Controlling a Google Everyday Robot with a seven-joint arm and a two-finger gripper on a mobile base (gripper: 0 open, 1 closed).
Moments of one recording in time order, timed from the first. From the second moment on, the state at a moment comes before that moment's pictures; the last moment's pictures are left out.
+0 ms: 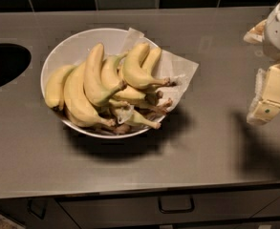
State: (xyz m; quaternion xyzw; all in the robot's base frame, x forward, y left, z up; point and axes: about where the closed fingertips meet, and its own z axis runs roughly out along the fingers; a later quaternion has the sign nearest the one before) arm 0.438 -0.217 0.976 -0.60 0.78 -0.03 0.16
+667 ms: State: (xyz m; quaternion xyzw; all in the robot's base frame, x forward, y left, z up) arm 0.445 -0.200 0.984 -0.61 0.77 -0.03 0.17
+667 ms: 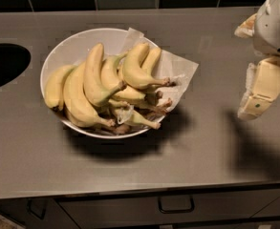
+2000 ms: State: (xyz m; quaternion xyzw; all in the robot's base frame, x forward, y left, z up) arm 0.473 -0.117 1.023 -0.59 0.78 0.02 0.19
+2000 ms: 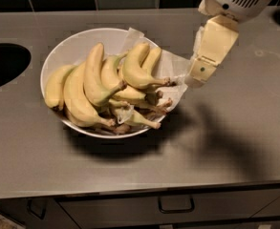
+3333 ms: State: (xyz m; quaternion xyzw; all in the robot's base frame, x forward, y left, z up) arm 0.530 -0.078 1.025 -0.50 0.85 0.02 0.17
